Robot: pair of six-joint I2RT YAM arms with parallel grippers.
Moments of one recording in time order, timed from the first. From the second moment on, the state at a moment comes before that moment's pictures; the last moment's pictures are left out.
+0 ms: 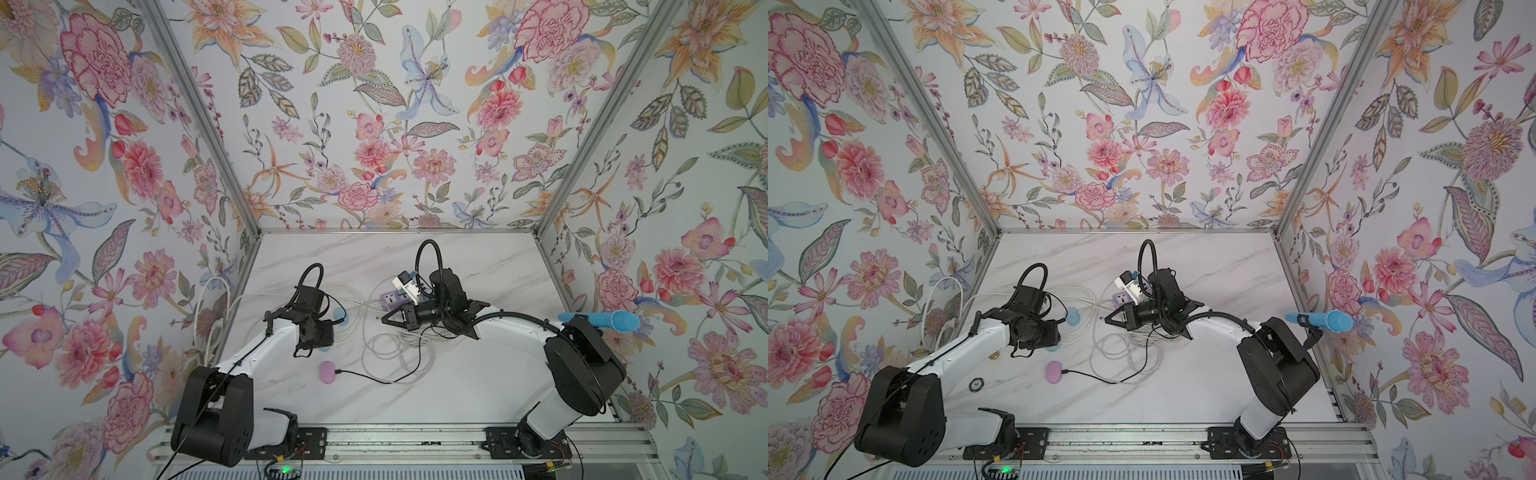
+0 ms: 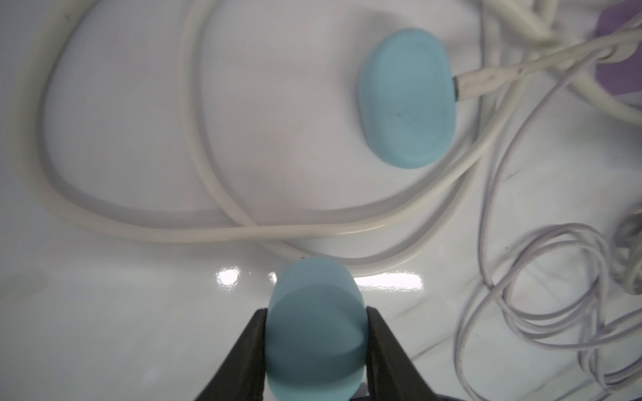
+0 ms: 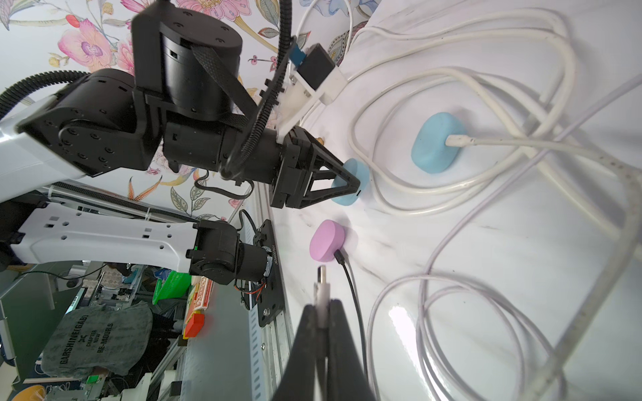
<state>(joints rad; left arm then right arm) -0.24 1.31 0.77 -0.64 0.08 -0.37 0.69 1.64 0.97 0.16 -0.86 0.50</state>
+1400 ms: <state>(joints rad) -0.41 1.11 0.96 -0.31 0.47 -0.25 0.69 1.50 1.34 -0.52 -0.76 0.30</state>
